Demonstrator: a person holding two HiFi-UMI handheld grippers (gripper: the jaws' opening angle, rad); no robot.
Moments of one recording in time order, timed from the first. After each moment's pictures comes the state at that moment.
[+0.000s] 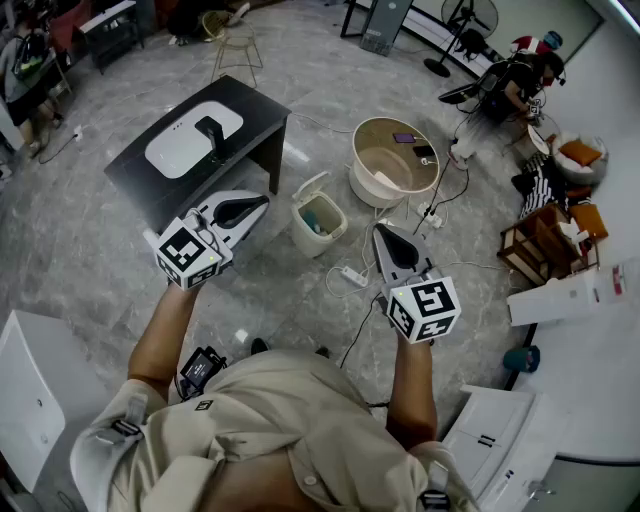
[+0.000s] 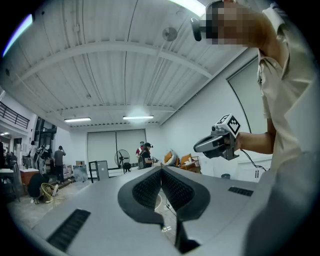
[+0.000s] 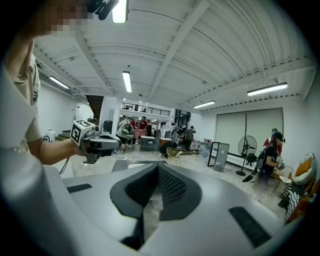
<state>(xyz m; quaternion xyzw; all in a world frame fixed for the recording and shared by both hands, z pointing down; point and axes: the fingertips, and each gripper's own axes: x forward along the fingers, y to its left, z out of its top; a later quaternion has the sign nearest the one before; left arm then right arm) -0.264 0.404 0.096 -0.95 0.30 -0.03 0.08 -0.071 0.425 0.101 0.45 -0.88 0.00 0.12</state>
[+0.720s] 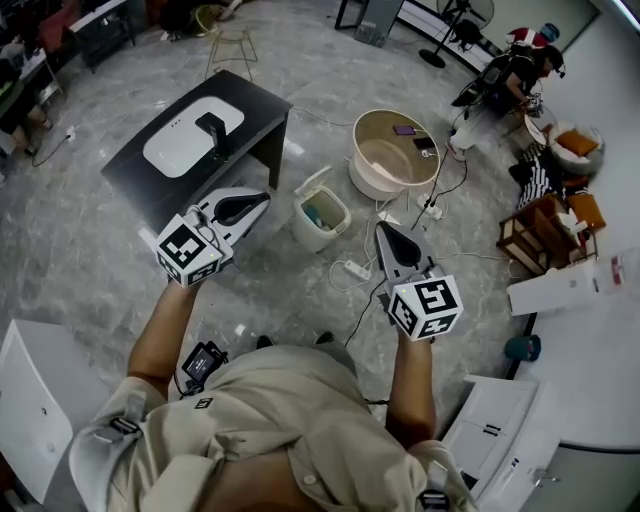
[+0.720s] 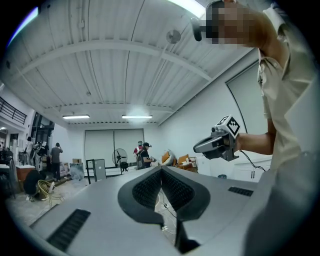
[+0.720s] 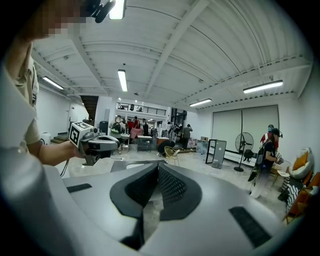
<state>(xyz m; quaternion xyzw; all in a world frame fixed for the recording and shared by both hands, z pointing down) -0.299 0.393 0.110 -0.96 0.29 -0.02 0.07 -0.103 0.417 0.114 0.47 -0.87 0.02 0.11</state>
